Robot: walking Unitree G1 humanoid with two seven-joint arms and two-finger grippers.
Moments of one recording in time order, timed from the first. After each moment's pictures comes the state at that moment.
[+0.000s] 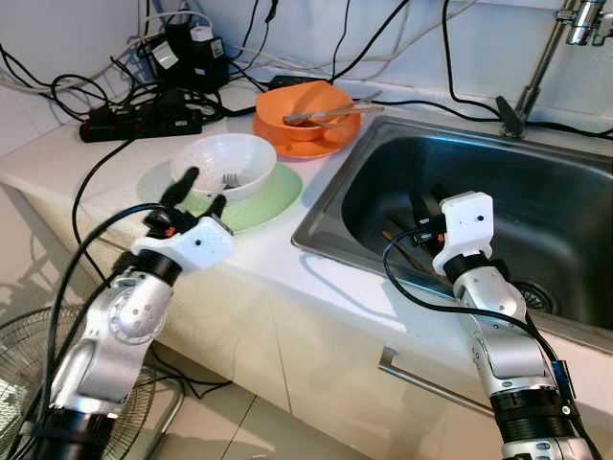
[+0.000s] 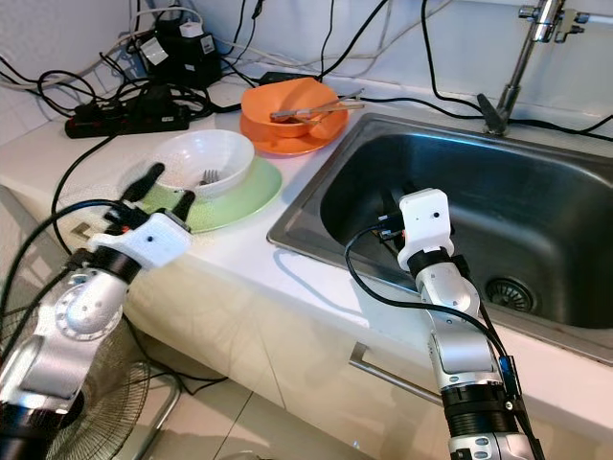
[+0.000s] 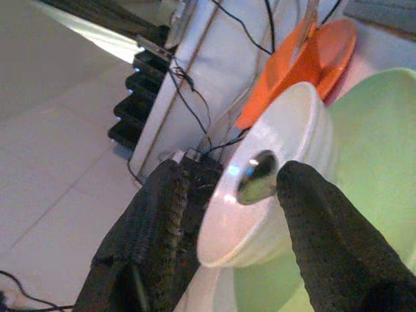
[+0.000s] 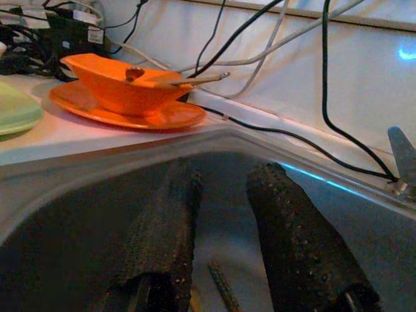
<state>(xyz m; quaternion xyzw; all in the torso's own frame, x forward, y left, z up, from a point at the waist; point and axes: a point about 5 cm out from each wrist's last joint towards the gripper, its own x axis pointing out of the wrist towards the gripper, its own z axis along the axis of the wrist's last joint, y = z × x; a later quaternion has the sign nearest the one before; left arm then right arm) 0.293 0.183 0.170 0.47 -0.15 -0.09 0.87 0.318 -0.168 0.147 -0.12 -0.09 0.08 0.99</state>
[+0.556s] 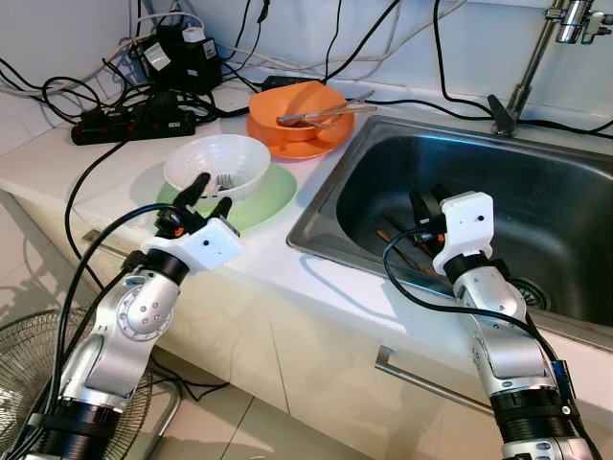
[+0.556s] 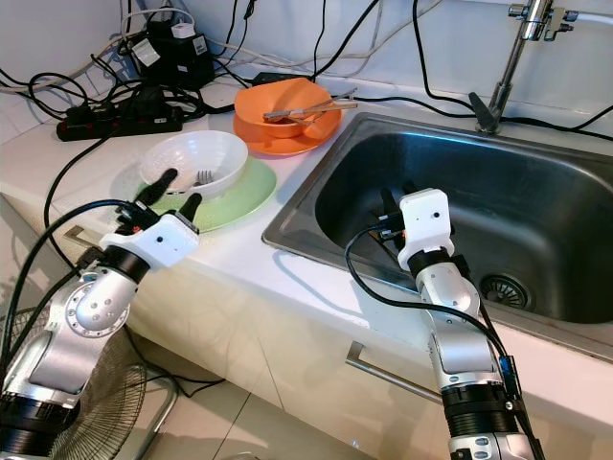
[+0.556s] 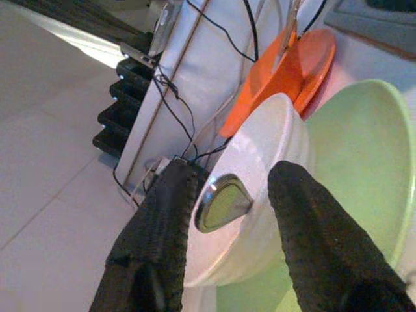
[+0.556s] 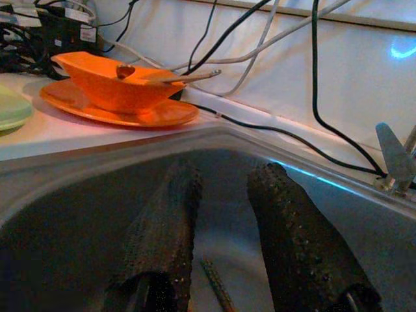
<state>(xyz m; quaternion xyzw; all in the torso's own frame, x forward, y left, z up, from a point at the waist) 0.298 0.181 0.166 0.47 -0.15 -0.10 0.87 0.318 -0.168 0.147 -0.12 -0.09 0.08 0.99</state>
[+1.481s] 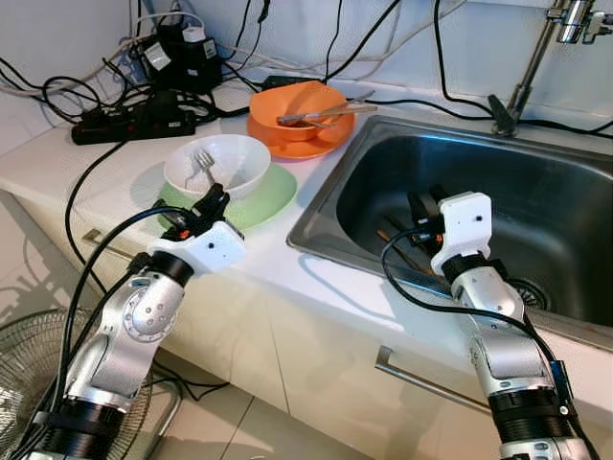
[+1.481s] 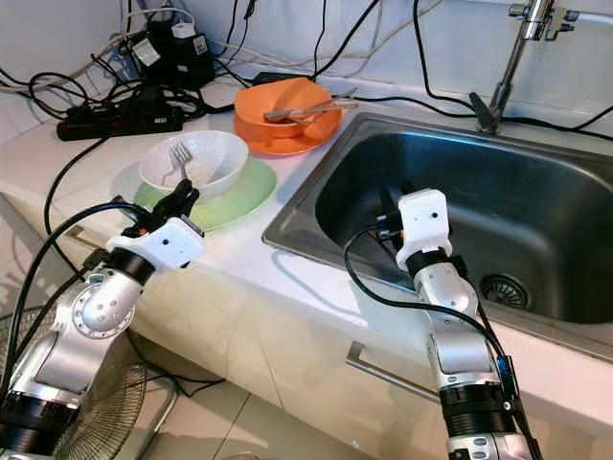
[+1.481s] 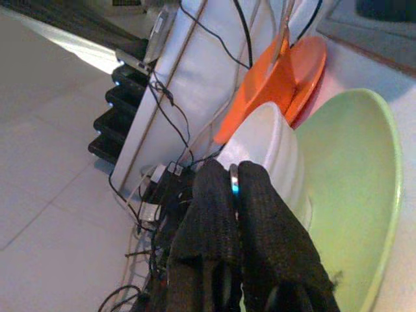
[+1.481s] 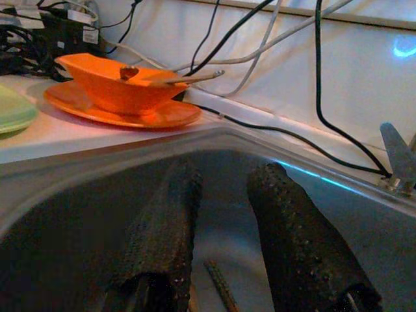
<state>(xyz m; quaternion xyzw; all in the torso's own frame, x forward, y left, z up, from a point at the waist) 0.299 0.174 0.165 0.47 -0.16 -0.11 0.86 0.318 -0.166 0.146 -0.12 -0.09 0.08 0.99</state>
